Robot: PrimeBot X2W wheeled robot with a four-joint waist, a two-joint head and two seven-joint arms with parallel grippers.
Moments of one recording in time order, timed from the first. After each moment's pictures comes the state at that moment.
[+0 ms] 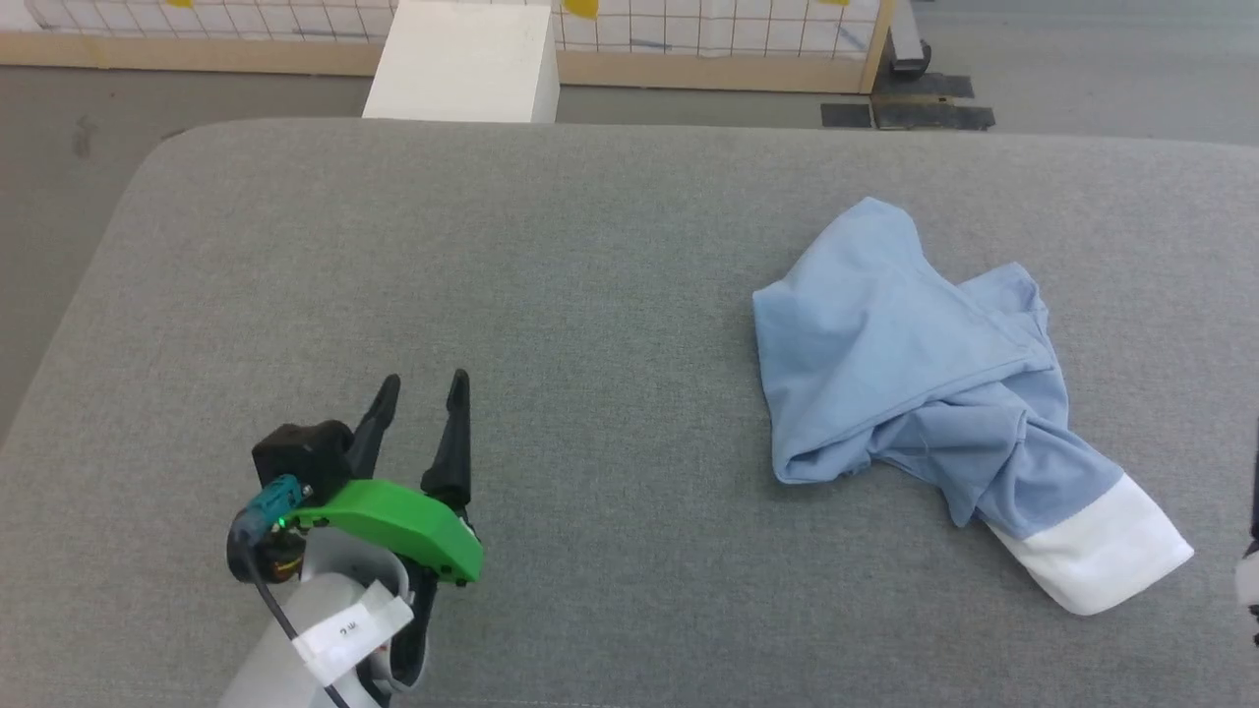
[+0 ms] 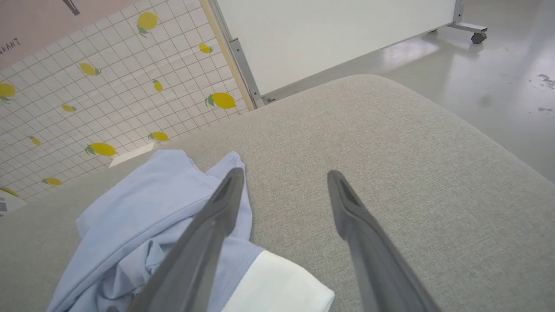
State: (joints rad) left arm -0.29 0.25 -0.37 0.32 -0.60 0.05 -0.24; right arm -0.08 -0.05 -0.52 0.00 0.33 0.13 0.24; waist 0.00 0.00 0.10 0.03
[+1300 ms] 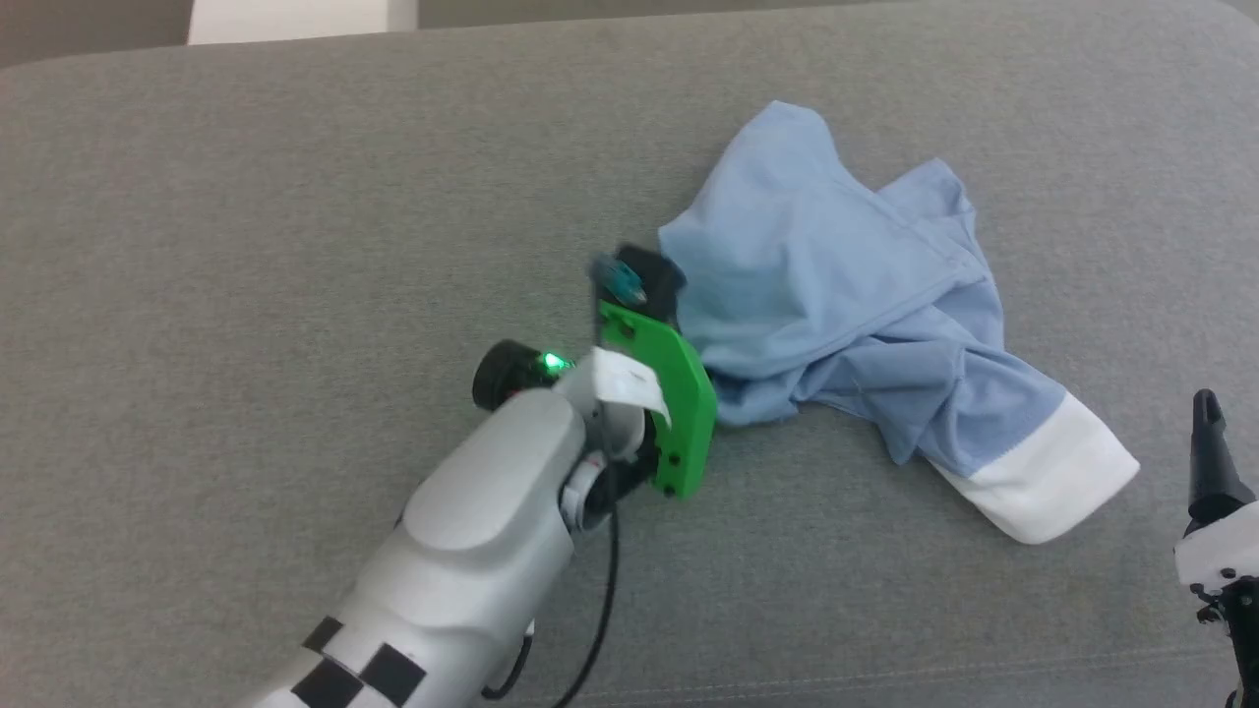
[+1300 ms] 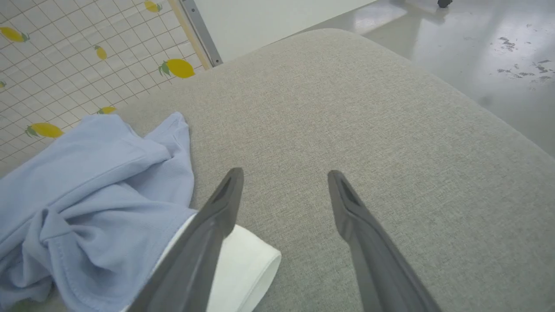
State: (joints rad) left arm -0.75 0.06 -0.74 0.57 -0.68 -0.04 0.43; right arm -0.12 -0.05 -0.44 0.07 0.32 0.13 0.18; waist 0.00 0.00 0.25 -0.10
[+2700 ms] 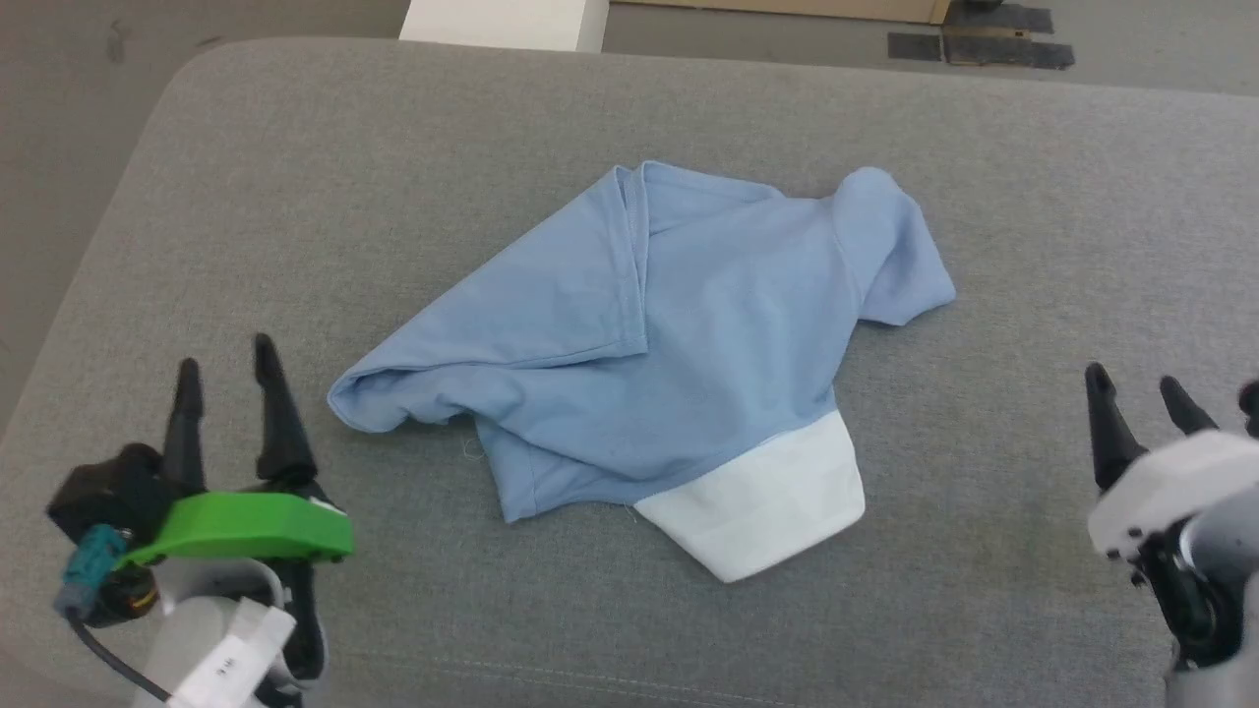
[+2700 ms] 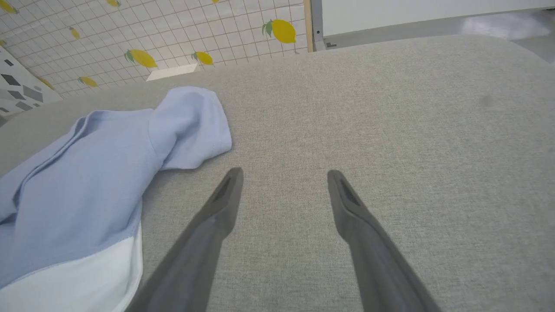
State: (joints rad) left arm -0.17 0.20 0.00 0.10 -0.48 0.10 -0.26; right arm -0.17 -0.05 -0.30 0.06 0.20 0.13 0.30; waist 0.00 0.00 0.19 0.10
